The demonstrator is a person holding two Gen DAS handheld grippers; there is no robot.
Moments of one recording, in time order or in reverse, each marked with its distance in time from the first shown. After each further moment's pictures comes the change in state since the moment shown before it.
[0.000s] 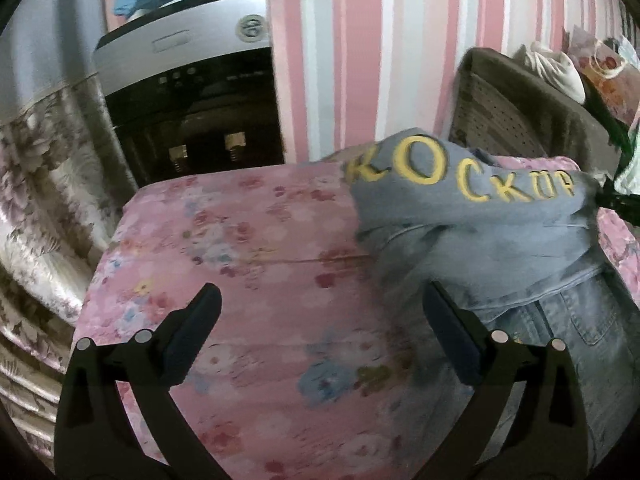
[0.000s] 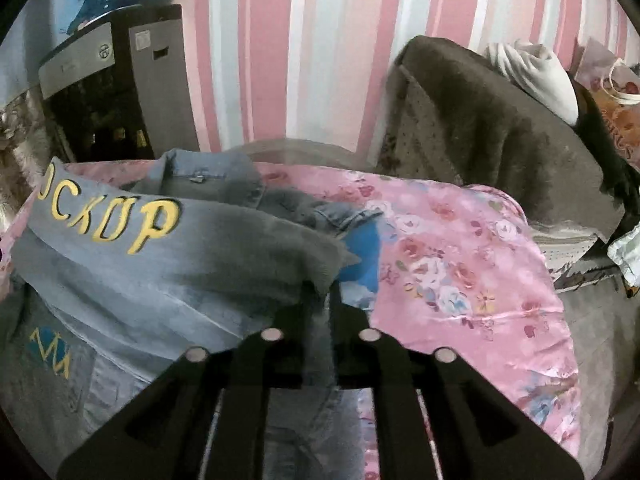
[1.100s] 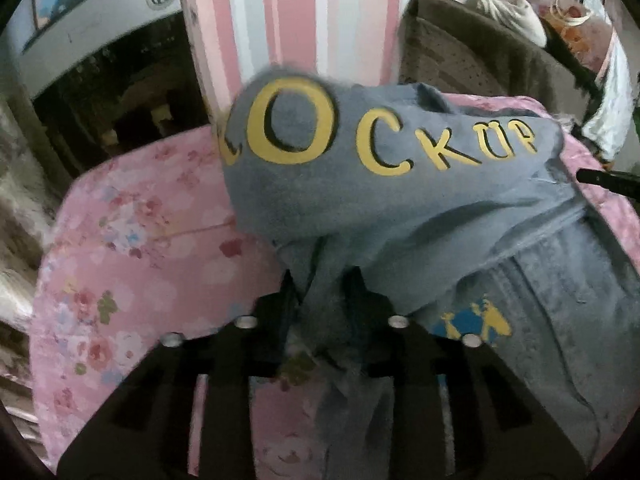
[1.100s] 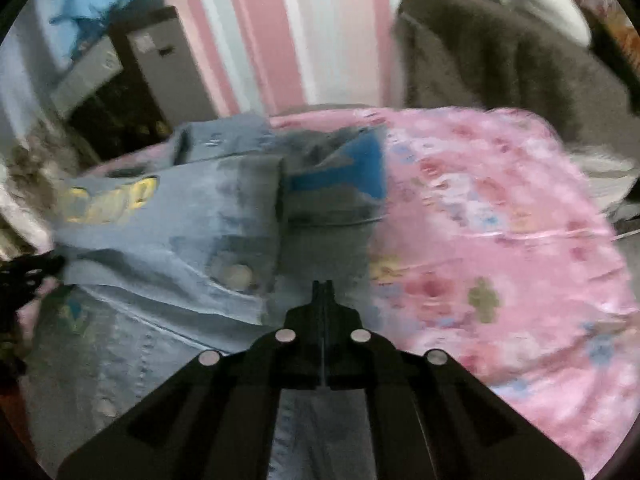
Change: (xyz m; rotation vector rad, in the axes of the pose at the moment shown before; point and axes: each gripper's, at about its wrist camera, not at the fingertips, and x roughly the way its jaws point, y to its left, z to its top) left arm 0.038 -0.048 -0.018 0.122 0.119 -0.104; right arm 0.027 -0.030 -0.049 0.130 0.100 0.241
